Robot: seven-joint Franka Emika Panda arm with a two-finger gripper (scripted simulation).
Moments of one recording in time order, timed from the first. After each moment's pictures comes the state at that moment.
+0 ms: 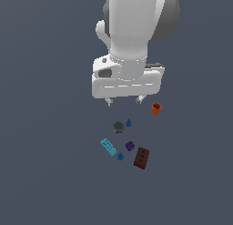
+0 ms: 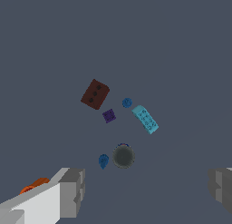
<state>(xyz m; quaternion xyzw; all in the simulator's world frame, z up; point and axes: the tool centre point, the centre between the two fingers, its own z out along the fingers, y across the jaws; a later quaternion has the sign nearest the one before) 0.039 0.028 0.309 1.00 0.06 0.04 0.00</state>
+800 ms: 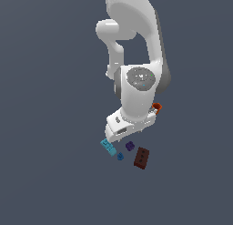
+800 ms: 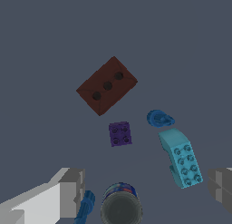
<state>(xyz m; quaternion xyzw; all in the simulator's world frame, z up) 0.079 0.056 0.148 0.98 0.22 0.01 0.01</state>
